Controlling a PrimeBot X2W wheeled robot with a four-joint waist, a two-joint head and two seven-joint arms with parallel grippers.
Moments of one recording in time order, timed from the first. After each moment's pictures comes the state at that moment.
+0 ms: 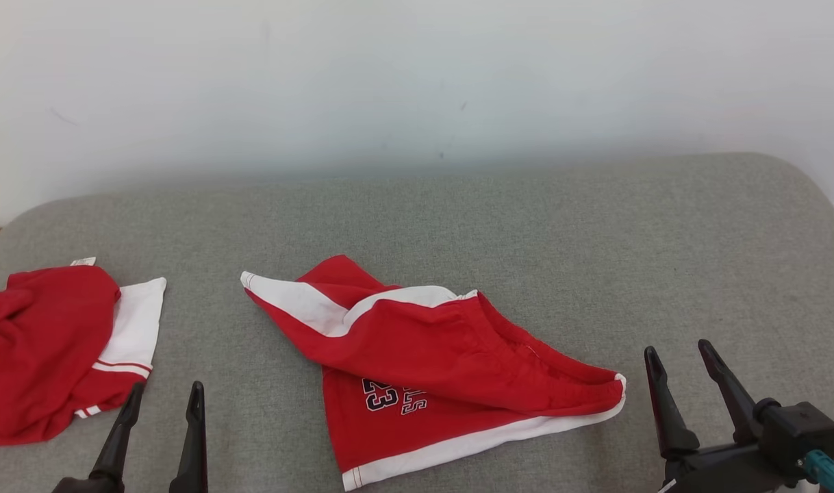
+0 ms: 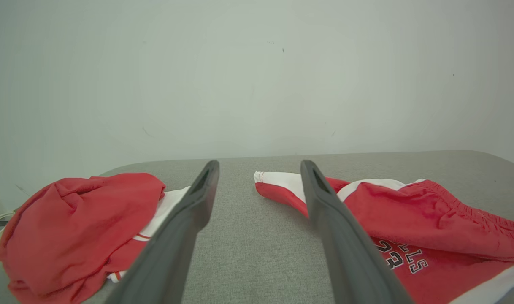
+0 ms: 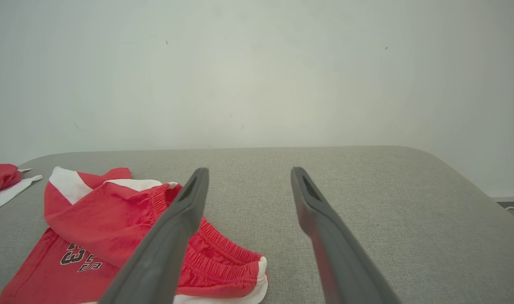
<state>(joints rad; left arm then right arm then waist) -0.02 0.31 -0.20 -0.13 -0.31 0.20 -0.25 0.02 -0.20 0.18 -0.11 0.19 0.13 -0.08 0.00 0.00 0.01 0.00</state>
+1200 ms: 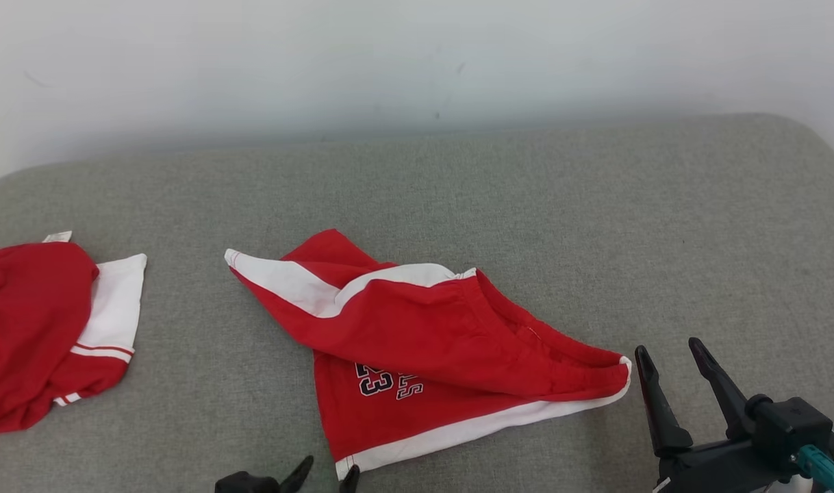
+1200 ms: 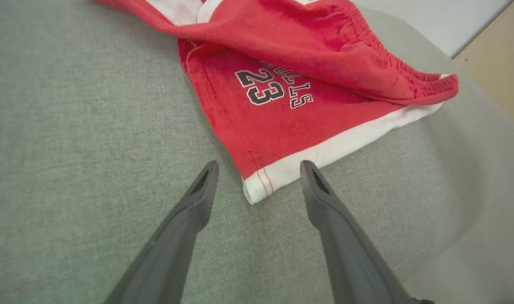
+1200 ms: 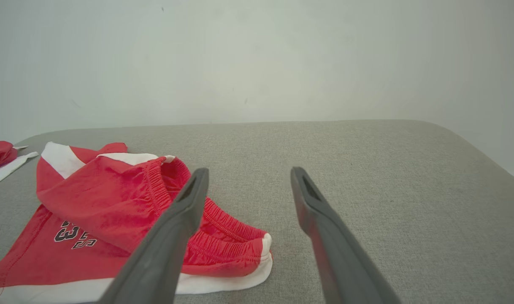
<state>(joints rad) -0.07 0.21 -0.45 0.05 -0.42 0.06 0.04 0.02 -0.21 0.21 -0.12 0.20 0.13 -0.06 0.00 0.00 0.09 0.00</state>
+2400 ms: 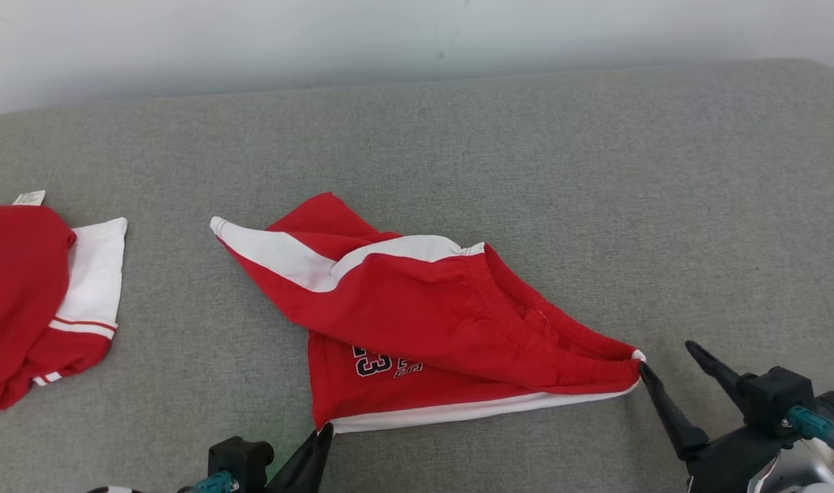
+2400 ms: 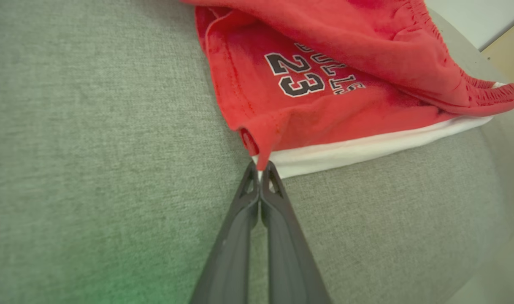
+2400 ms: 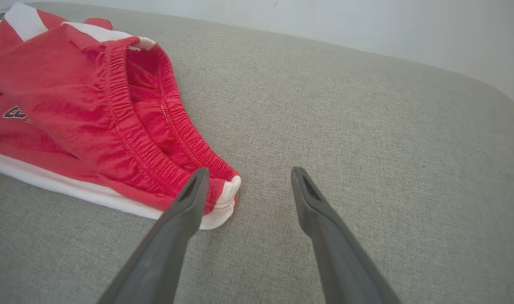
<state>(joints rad) -0.18 0.19 -0.45 0.14 -0.45 0.06 0.00 -0.08 -0.52 0.40 -0.02 0.32 0.13 0.02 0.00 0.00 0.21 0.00</state>
